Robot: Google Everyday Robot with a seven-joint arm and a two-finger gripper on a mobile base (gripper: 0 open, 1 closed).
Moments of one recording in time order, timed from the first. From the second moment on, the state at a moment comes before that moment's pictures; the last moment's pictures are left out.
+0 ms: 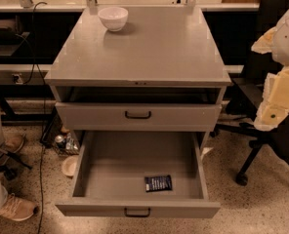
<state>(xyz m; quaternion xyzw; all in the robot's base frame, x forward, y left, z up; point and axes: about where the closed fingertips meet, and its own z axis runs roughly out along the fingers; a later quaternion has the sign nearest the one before) 0.438 -0.217 0.976 -0.60 0.78 -0.03 0.16</state>
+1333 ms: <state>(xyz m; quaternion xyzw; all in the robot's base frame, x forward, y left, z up) 0.440 -0.165 0.811 -0.64 0.75 0.07 0.14</state>
